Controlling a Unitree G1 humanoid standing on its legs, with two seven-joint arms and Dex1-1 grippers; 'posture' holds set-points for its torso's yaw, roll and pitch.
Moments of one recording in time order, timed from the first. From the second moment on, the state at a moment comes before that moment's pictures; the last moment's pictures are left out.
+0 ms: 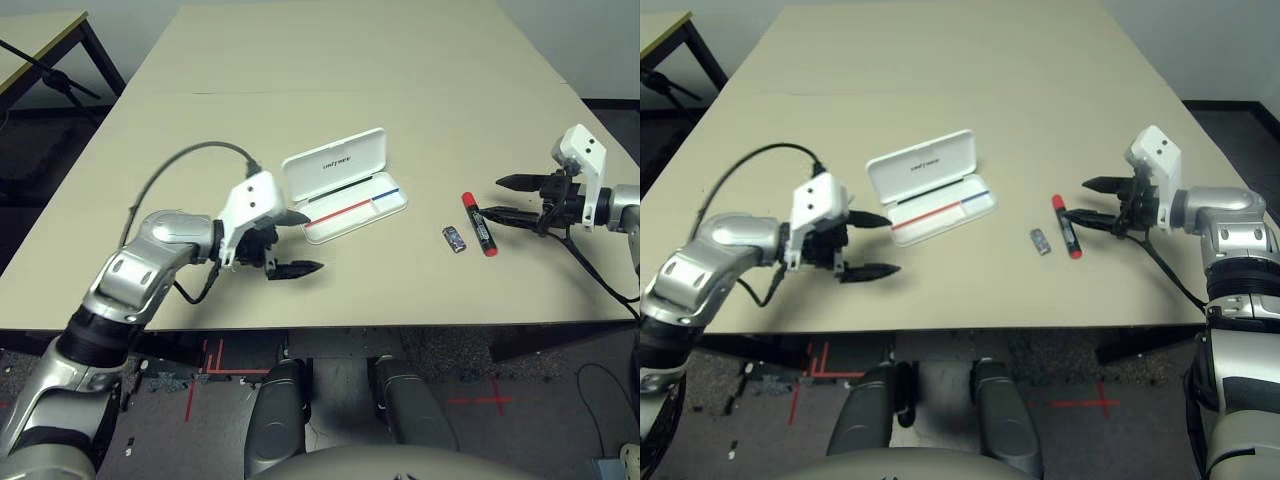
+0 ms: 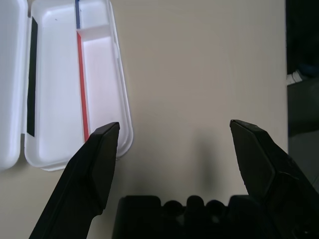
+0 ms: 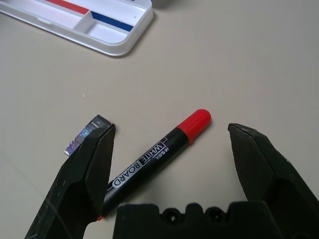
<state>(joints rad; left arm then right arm) -0.49 0.73 -0.32 -0.14 -0.29 0.54 -1.06 -0.70 -0.81 -0.05 0.78 0.16 0.10 1.31</state>
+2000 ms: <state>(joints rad) -0.71 0.68 -0.47 0.10 0.02 0.47 -1.23 -0.62 -0.82 -0.05 0.67 0.18 0.09 1.33</state>
